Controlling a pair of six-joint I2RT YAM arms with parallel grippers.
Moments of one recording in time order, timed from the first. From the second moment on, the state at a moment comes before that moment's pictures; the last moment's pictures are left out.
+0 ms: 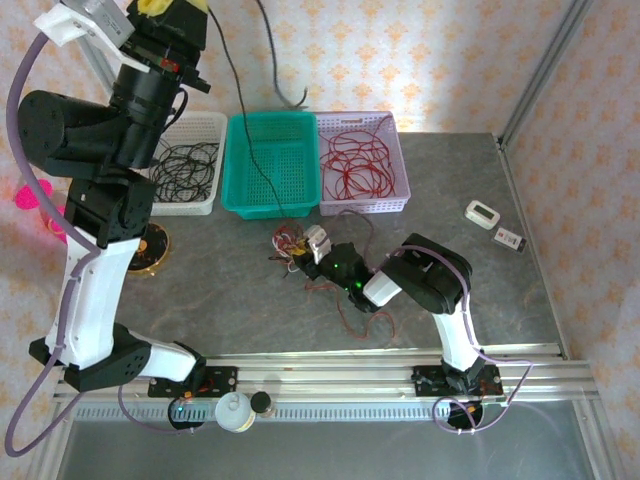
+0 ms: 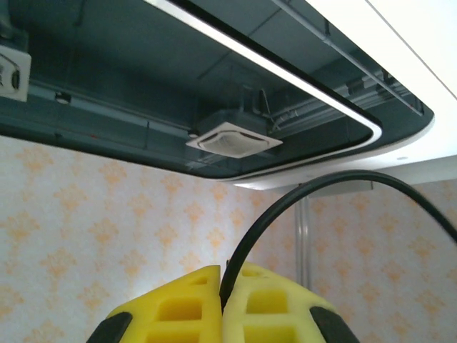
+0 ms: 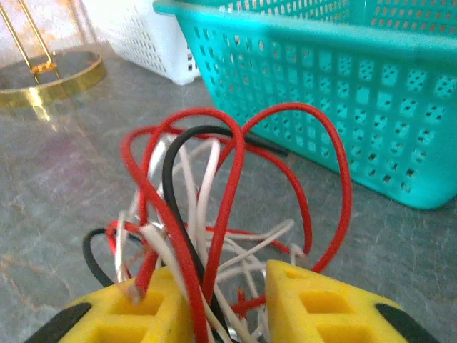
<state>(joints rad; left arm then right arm) -0.45 1.40 2.18 -0.04 0.06 -0.11 0.84 2.05 0.72 1.10 -0.04 0.05</state>
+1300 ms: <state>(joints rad) -0.40 1.60 2.23 0.06 -0.31 0.23 0.73 1.36 0.72 0.32 0.25 0.14</state>
